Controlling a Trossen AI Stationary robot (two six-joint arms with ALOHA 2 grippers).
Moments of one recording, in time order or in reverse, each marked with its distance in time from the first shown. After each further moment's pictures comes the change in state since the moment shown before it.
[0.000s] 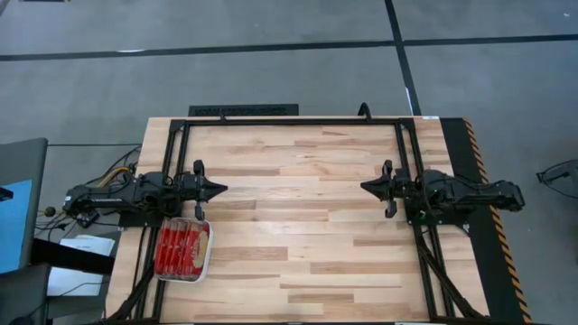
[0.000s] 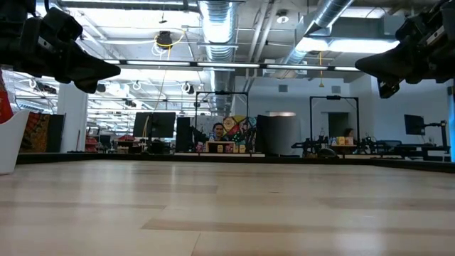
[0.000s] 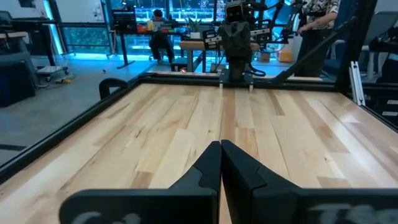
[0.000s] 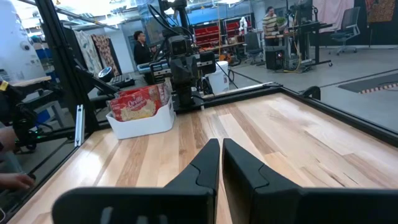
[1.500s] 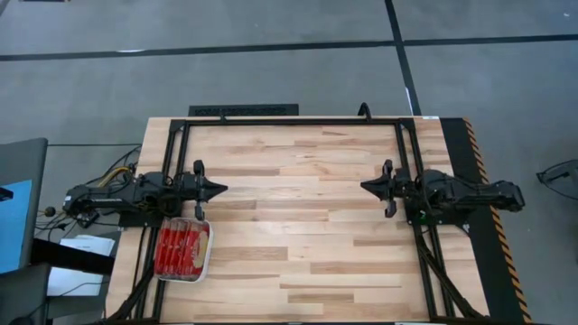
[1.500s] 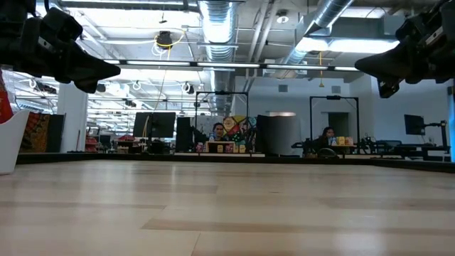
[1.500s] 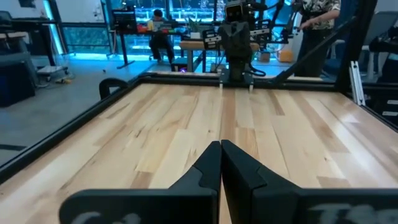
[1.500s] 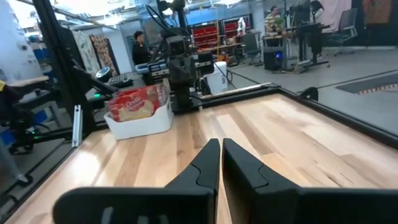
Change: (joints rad) left arm 0.000 0.000 0.001 0.000 0.000 0.000; right arm -0.004 0.000 0.003 0.001 0.003 -0.011
